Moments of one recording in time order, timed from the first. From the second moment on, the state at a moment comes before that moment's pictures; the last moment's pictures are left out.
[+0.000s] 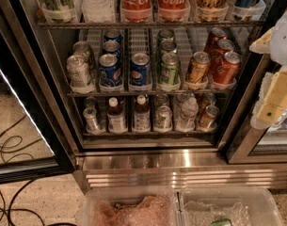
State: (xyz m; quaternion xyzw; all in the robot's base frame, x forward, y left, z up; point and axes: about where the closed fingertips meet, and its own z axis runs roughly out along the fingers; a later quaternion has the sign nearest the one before) arm 0.438 -0.217 0.976 -0.60 0.78 -0.03 0.16
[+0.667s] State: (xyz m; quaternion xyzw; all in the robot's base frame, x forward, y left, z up) arm 0.439 -0.215 0.979 -0.60 0.78 -0.04 0.17
